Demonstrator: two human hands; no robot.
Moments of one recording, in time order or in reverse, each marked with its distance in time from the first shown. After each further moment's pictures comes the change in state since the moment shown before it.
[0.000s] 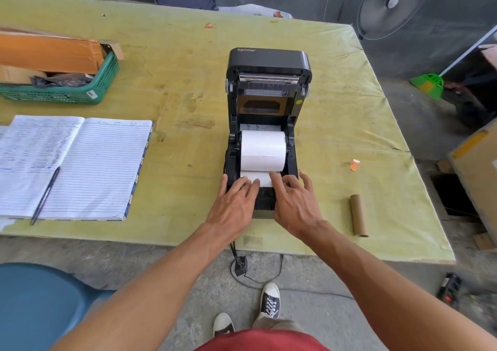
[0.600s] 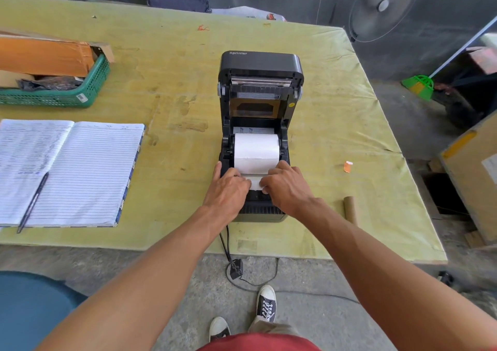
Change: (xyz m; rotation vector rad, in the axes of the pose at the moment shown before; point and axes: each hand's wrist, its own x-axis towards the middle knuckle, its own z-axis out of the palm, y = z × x) left_hand 0.036 -0.009 -0.015 0.070 -0.020 -0.040; right_hand 0.039 0.014 -0.021 0.026 -0.088 -0.073
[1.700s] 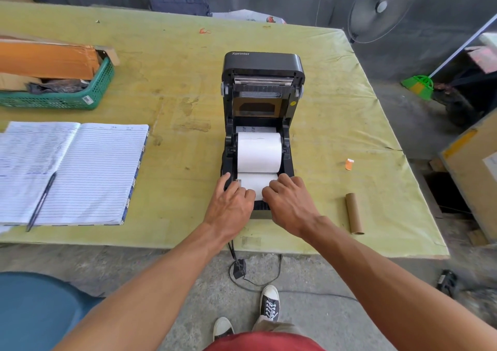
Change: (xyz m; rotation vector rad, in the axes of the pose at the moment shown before) left_hand -0.041 0.010 0.006 0.165 0.309 0.163; right_hand -0.040 -0.019 0.016 -0.099 0.243 -0.116
